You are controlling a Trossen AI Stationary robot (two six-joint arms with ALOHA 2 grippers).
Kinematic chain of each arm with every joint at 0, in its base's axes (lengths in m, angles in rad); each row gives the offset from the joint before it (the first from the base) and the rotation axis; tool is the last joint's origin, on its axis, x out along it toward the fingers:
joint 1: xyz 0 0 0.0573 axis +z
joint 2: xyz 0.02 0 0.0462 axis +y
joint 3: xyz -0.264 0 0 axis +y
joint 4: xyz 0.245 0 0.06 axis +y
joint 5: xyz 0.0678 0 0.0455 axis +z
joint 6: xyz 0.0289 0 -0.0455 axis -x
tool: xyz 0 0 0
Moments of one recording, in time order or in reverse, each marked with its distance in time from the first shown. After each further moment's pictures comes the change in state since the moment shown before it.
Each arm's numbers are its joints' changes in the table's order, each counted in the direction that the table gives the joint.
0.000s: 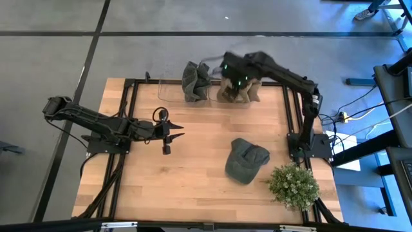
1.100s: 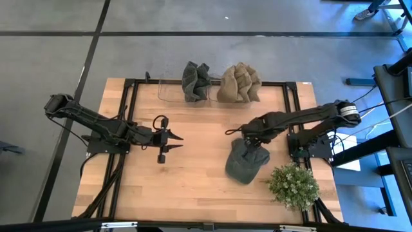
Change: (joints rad) left arm -0.093 0.000 0.000 0.016 -0.109 0.000; right arm 0.500 -0.451 1.068 -0.245 0.063 -0.898
